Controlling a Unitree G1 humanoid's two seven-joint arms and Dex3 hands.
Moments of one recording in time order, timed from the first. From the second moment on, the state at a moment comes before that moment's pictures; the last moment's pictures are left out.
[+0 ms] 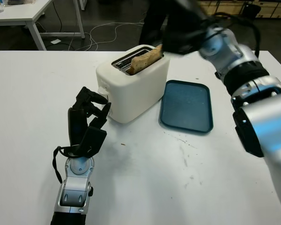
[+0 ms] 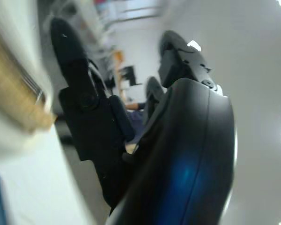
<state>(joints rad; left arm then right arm) -0.05 -0.01 -0.02 -0.10 0.25 -0.12 0.23 -1.23 -0.31 0.02 1.25 -0.16 -0.65 0.03</state>
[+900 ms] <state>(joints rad) -0.07 0.02 -0.01 -0.11 0.25 -0.12 0.20 -0.09 -0.02 -0.05 0.11 0.03 -0.33 0.01</state>
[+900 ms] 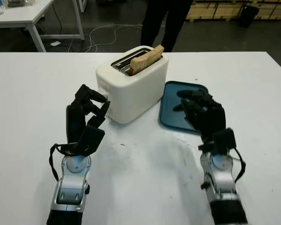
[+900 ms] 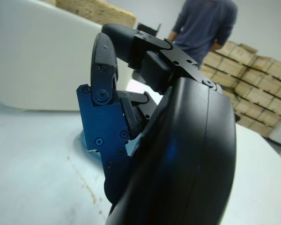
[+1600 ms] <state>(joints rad) -0.18 0.27 0.04 -0.11 0.52 -0.10 0.23 -0.14 -0.01 -0.11 0.20 -0.01 -0.47 -0.08</state>
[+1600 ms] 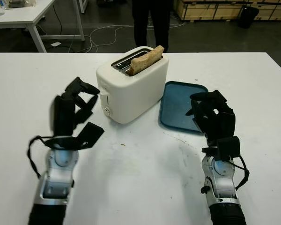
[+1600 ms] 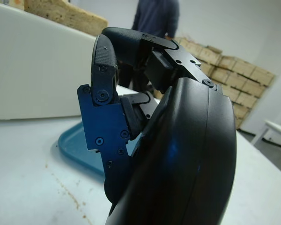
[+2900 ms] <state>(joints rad) -0.46 0.47 -0.10 0.26 0.56 -0.19 0.10 -0.15 -0.01 -0.11 0.23 0.01 -0.50 -0.07</state>
